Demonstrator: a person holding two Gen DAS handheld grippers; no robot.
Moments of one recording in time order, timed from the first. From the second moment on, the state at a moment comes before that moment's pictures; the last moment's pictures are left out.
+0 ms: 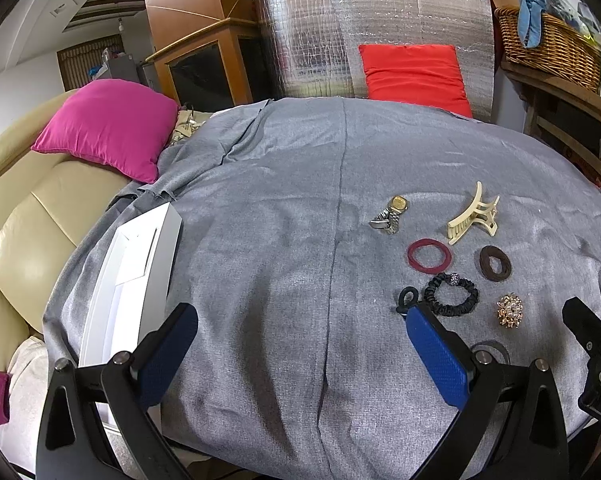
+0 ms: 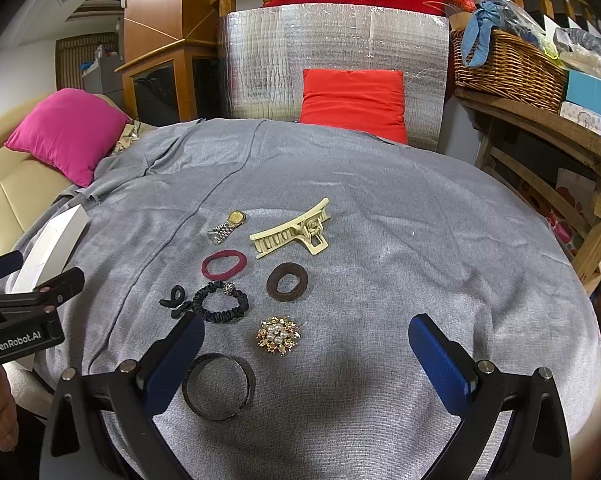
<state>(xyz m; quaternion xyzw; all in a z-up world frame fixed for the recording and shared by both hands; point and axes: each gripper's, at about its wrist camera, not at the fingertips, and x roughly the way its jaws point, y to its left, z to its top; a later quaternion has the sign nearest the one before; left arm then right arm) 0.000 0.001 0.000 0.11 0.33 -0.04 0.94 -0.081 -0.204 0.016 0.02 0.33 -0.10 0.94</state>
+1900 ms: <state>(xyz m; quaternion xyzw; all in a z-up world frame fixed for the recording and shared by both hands) 0.177 0.167 -0.059 0.06 0.40 0.14 0.90 0.054 -0.306 -0.035 0.28 0.46 -0.02 0.84</state>
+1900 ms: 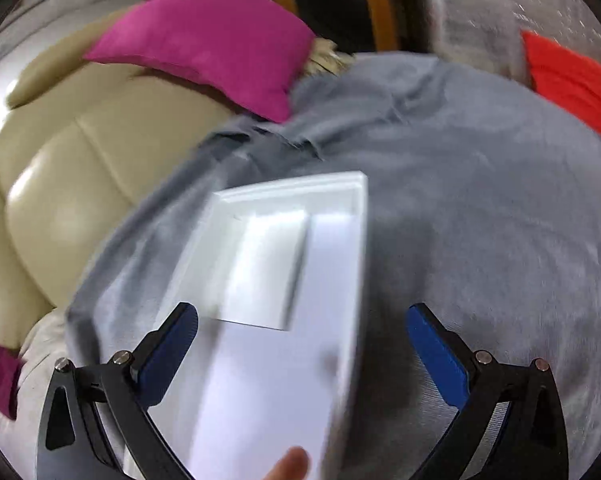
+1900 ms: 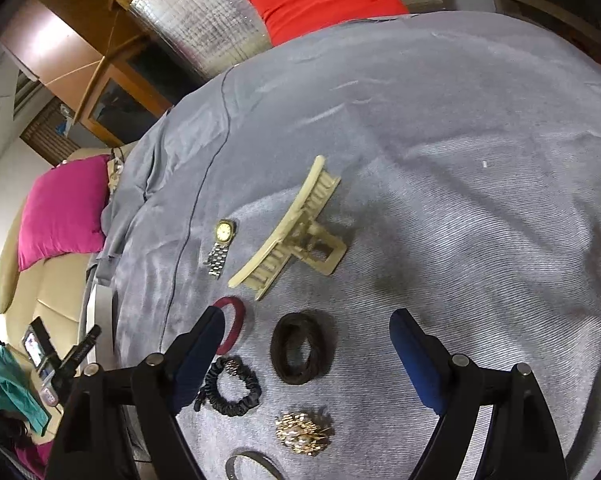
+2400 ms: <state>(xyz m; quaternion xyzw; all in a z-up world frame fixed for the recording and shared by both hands) 0.162 0.095 -0.047 0.07 0.42 0.09 0.90 0.061 -0.304 -0.048 0.26 0.49 0.01 0.83</state>
